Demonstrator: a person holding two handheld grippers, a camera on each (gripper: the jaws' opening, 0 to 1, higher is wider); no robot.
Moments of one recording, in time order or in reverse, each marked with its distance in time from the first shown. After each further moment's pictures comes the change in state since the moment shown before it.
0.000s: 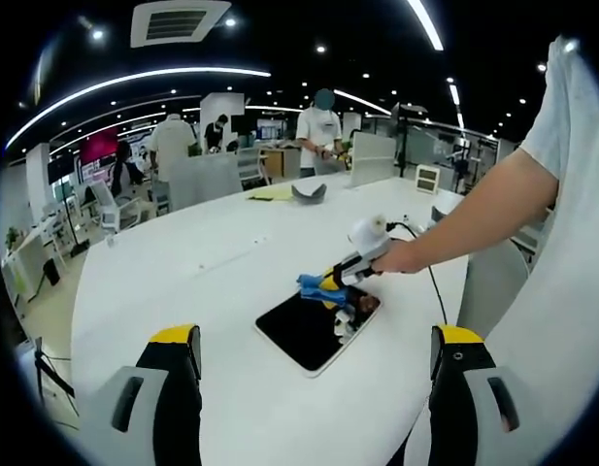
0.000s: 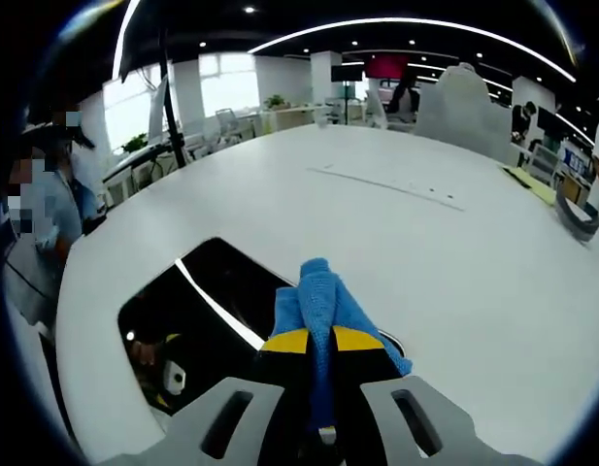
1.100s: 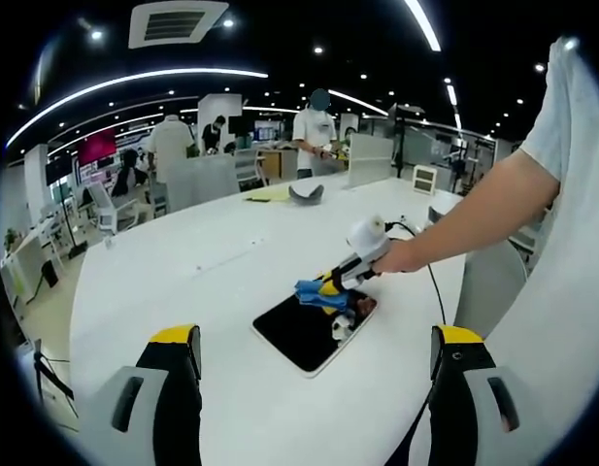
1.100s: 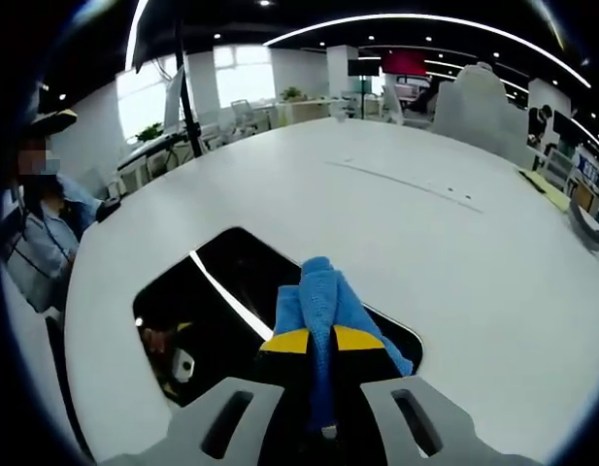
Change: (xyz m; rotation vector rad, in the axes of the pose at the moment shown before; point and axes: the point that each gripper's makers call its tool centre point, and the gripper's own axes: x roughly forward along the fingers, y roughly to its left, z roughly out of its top) left arm 0.000 -0.005 0.001 0.008 -0.004 -0.014; right arm -0.007 0.018 -0.007 -0.049 0.033 0.065
